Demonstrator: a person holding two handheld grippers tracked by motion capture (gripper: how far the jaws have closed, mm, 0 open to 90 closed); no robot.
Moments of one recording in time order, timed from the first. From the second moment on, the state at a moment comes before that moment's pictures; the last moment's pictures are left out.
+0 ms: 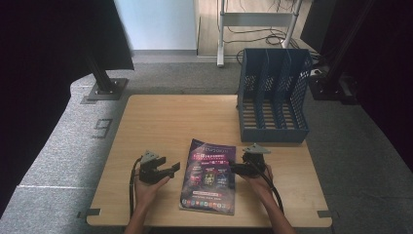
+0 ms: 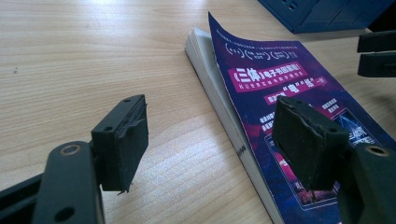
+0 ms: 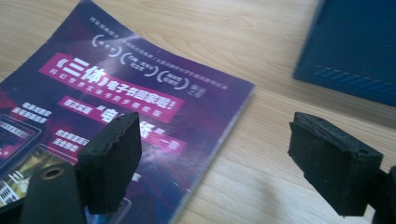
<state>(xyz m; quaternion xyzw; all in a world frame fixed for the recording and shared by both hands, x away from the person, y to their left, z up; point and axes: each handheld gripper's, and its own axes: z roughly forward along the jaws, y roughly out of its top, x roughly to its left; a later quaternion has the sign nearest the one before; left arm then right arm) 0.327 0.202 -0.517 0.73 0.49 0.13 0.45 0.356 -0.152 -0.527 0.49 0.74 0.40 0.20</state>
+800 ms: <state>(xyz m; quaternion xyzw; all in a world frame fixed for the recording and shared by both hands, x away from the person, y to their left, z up) 0.327 0.193 -0.521 0.75 0.48 0.13 0.44 0.360 -0.125 -0.551 0.48 0.77 0.38 0.16</state>
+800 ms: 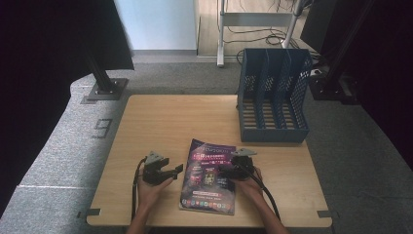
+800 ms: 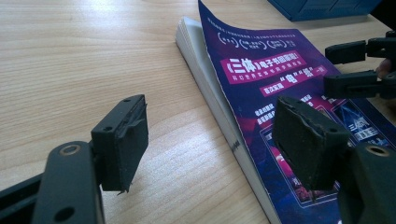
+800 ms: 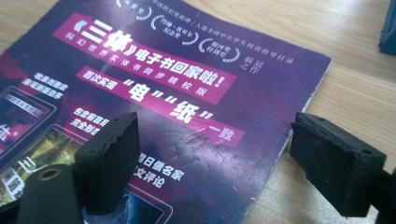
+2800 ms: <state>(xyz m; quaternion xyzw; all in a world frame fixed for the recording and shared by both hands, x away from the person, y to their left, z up) 0.376 0.121 -0.544 0.78 0.48 0.11 0.38 0.357 -0.126 -0.553 0.48 0.77 0.39 0.17</state>
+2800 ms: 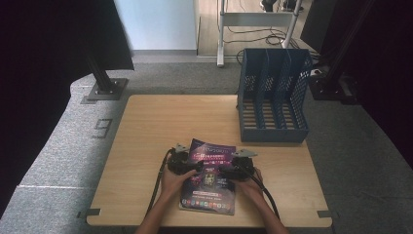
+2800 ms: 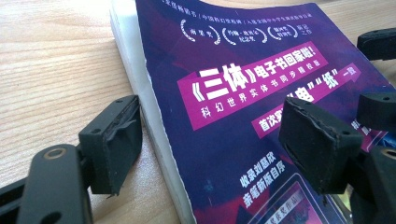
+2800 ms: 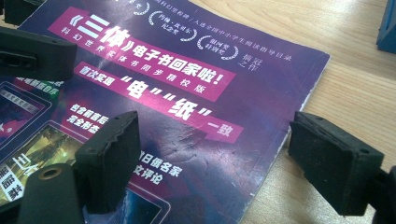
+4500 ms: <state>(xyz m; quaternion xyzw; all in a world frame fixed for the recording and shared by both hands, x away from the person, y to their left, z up) 0.383 0.103 -0.535 0.79 0.45 0.12 0.40 0.357 -0.126 -0.554 0.48 0.77 0.39 0.17</state>
